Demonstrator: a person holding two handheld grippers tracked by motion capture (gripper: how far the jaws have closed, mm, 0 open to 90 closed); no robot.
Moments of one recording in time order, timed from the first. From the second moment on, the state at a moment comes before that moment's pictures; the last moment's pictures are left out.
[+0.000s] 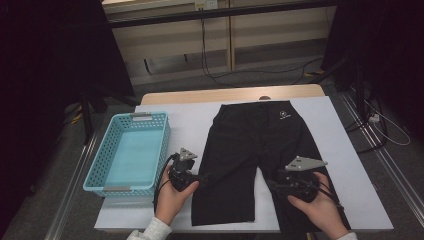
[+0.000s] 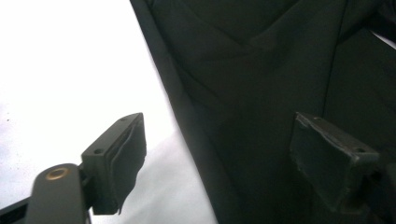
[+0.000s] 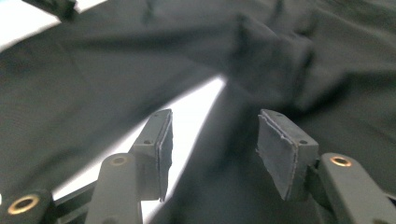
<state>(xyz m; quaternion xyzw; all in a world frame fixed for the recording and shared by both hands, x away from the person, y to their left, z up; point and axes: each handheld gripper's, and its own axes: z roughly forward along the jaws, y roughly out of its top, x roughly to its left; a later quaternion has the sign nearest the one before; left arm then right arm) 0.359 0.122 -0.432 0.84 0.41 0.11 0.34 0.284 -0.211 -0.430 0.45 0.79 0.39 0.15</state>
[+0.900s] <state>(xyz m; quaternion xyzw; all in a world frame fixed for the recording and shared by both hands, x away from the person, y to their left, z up) 0.355 0.128 -0.425 0.83 0.41 0.11 0.36 0.312 -0.153 -0.448 0.42 0.83 0.35 0.11</state>
